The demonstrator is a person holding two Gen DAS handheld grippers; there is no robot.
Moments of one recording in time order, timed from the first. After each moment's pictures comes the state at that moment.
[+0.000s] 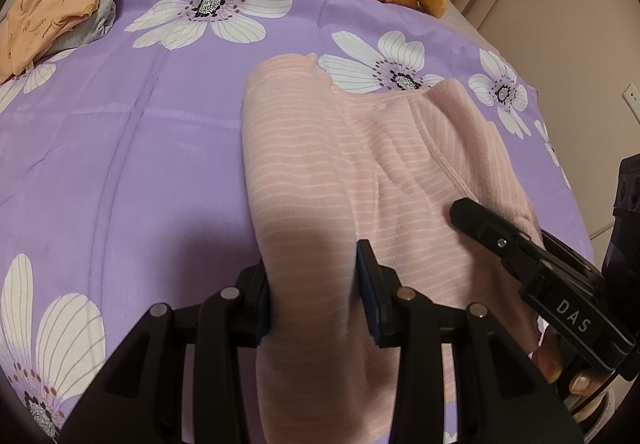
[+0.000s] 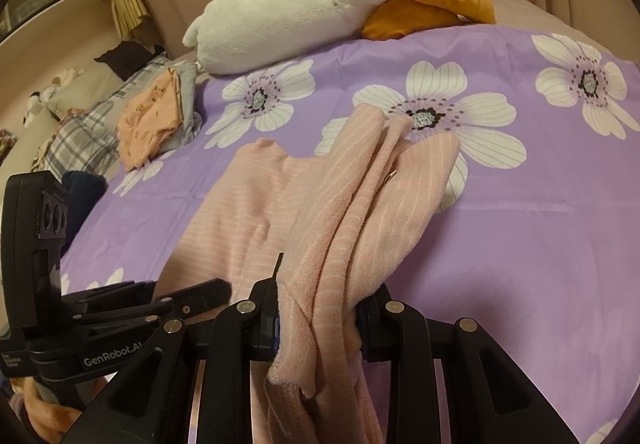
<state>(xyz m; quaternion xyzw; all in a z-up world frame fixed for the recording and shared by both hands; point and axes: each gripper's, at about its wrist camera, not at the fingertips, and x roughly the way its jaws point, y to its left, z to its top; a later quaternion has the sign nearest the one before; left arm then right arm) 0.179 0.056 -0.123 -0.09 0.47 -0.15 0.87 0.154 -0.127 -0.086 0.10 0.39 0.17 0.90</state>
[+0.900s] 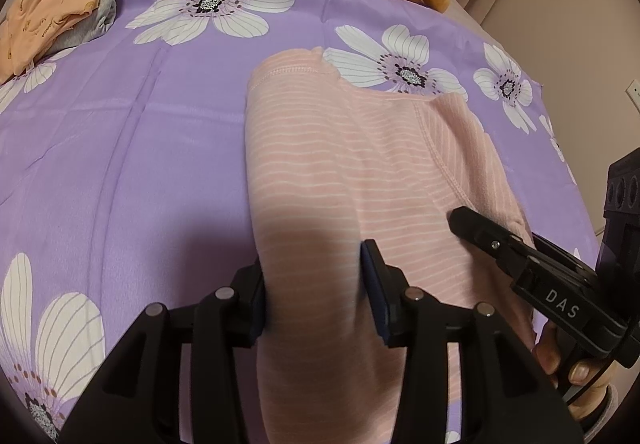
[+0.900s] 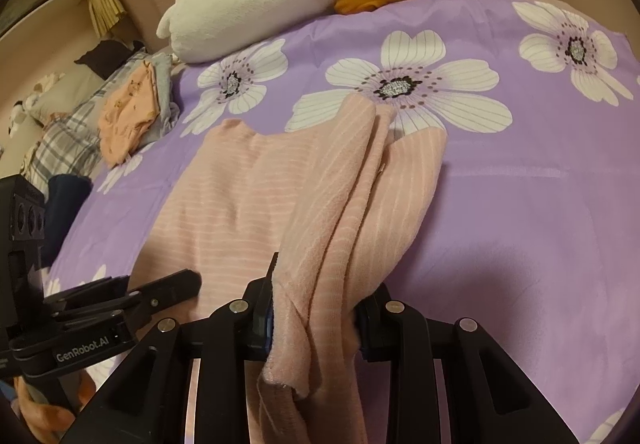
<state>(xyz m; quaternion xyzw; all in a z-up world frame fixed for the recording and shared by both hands) 0.180 0.057 -0.130 -0.08 0.47 -0.14 0.87 0.159 -0.139 -0.105 0.12 0.43 0.15 0.88</state>
